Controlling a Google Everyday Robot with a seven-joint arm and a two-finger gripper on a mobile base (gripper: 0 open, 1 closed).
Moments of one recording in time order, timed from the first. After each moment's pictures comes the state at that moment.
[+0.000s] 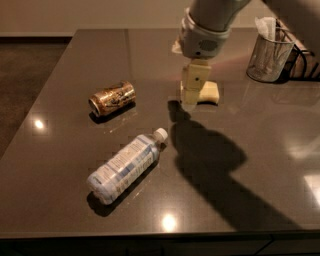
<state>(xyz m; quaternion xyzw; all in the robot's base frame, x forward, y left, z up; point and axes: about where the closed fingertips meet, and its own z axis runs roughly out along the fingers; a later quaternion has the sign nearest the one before) 0.566 -0.074 0.947 -0.72 0.68 0.01 0.16</state>
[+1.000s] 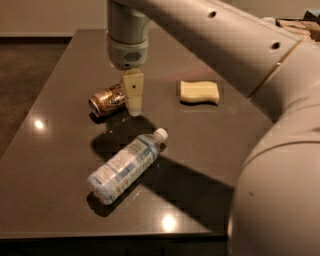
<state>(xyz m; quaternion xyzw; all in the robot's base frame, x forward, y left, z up) 0.597 0.067 0.902 -0.81 0.57 0.00 0.11</state>
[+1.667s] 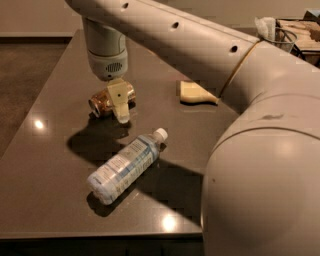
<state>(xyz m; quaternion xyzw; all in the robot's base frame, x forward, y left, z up) 0.597 0.108 0.873 -0.84 0.53 -0.01 0.08</state>
